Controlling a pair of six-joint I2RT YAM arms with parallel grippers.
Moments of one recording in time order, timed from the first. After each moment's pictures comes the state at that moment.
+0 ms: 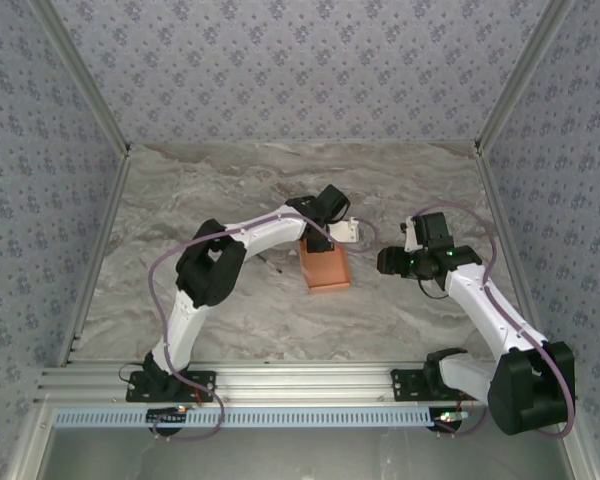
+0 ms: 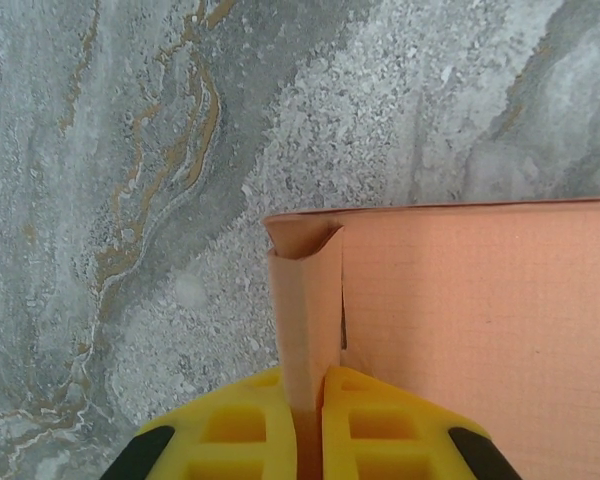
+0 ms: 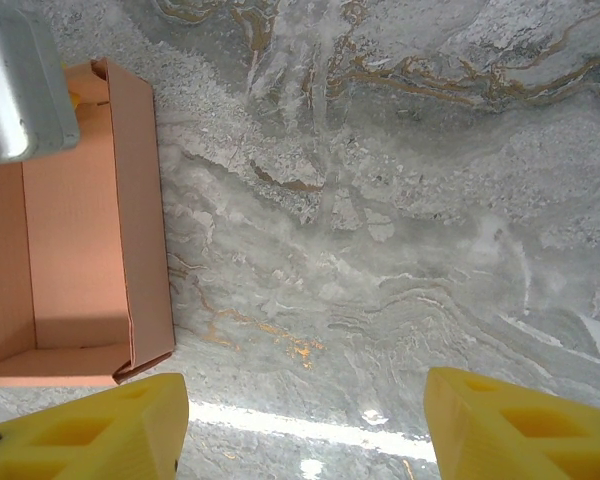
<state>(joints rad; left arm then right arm) -0.82 2.22 1.73 -0.62 -0.11 0.80 0.20 1.12 0.75 -0.66 -0.17 0.28</state>
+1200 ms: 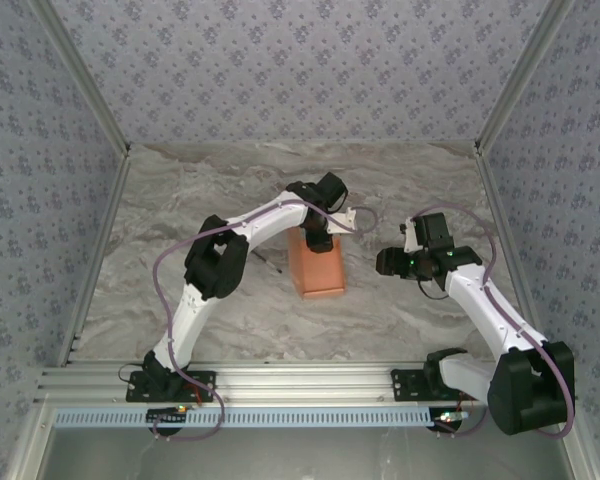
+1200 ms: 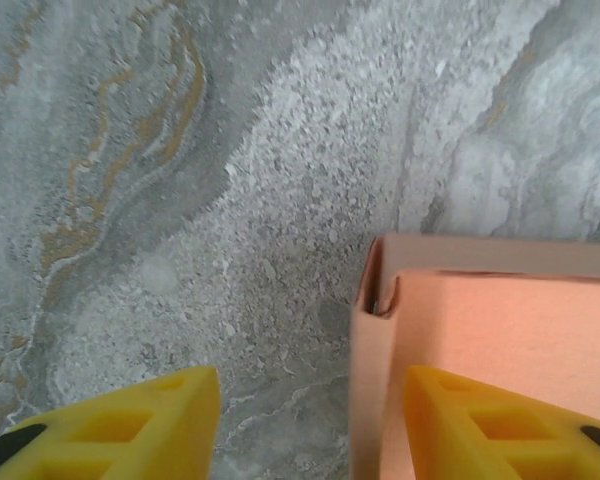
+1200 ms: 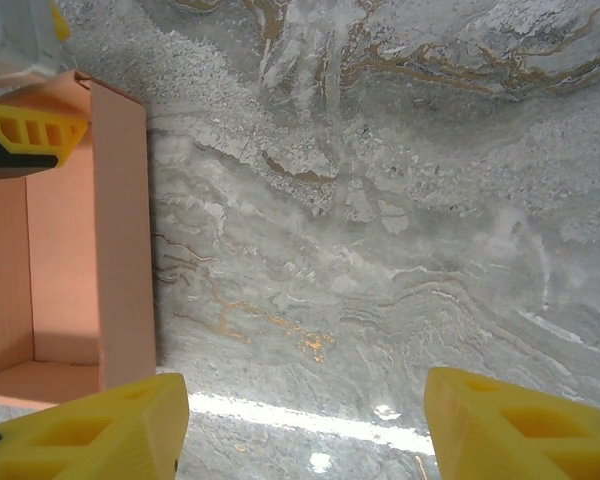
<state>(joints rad) -0.78 2.33 1.99 -0.91 0.03 0.72 0.20 1.12 0.74 -0.66 -0.21 0.28</state>
